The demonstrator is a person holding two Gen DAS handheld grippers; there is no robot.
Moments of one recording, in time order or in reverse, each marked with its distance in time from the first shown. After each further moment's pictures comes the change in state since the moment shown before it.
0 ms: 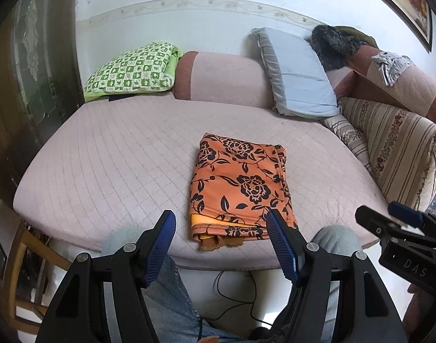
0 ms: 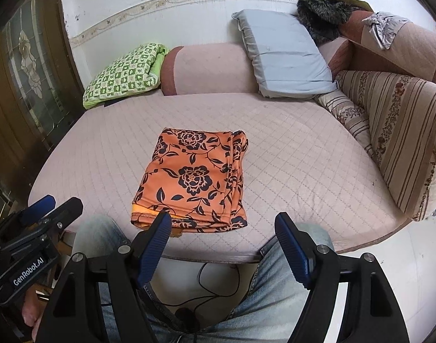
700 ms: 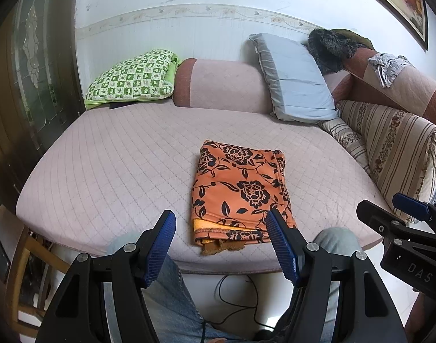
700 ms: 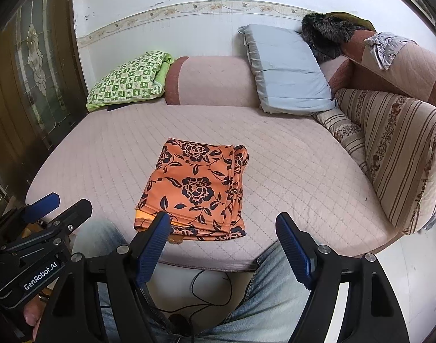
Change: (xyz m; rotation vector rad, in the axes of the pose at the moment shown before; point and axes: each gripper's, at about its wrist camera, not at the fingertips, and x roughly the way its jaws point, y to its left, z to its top) left arm -0.003 0.010 0.003 0.029 -0.024 -0.019; right arm -0.019 0.014 0.004 -0.052 -0.054 -0.021
